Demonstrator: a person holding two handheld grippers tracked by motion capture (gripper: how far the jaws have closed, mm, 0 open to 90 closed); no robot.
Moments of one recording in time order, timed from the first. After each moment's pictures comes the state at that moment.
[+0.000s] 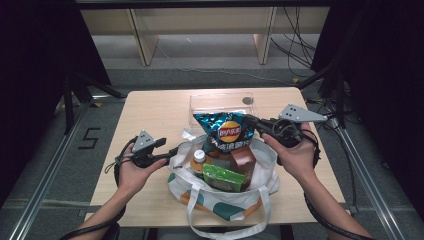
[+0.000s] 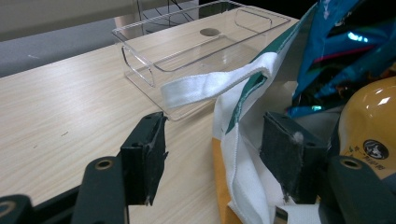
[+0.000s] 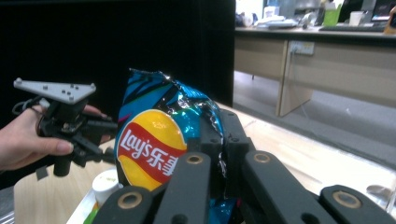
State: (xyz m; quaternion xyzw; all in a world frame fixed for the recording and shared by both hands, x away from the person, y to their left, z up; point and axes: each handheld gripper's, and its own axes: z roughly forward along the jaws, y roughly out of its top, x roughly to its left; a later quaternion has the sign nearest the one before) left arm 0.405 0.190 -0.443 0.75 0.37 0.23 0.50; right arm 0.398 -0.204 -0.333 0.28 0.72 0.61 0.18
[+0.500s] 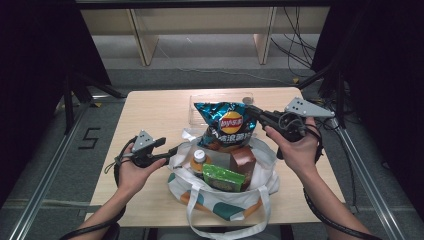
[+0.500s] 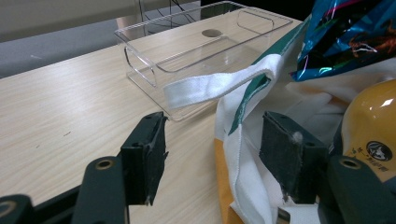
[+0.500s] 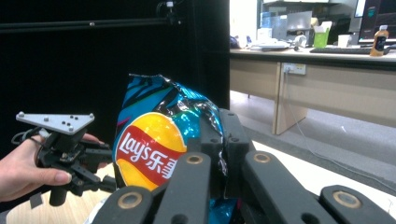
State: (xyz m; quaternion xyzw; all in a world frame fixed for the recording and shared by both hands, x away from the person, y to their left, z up) left arm 0.405 0.191 -0.443 0.75 0.37 0.23 0.50; right arm 0.402 -0.207 -0.318 0.28 0.69 0.64 0.20
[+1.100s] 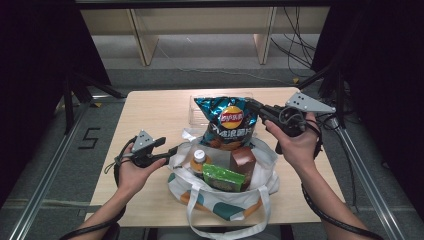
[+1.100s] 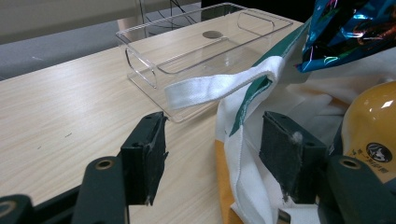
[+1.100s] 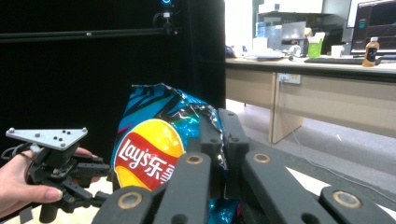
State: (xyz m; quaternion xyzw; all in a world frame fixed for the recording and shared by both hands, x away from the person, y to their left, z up) left arm 0.405 0.191 -0.442 0.75 0.37 0.24 0.50; right arm 0.407 -0.205 -0.309 0.28 0.67 0.65 0.21
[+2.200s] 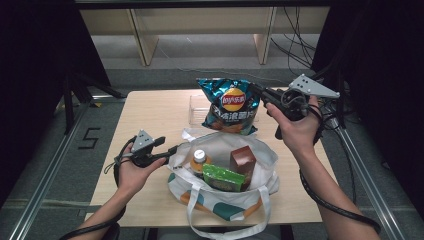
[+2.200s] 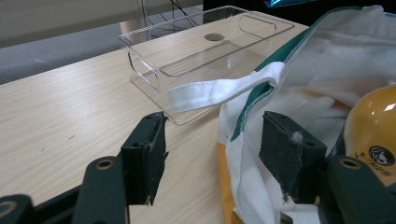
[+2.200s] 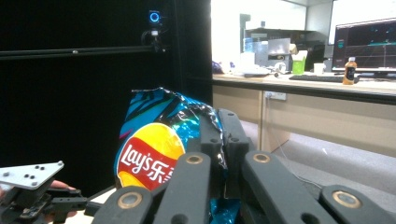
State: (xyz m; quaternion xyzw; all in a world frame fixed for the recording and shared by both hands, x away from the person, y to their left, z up) left arm 0.405 0.192 -0.441 0.75 0.37 0.24 0.50; right arm 0.425 -0.205 -0.282 0.29 0.65 0.66 0.23
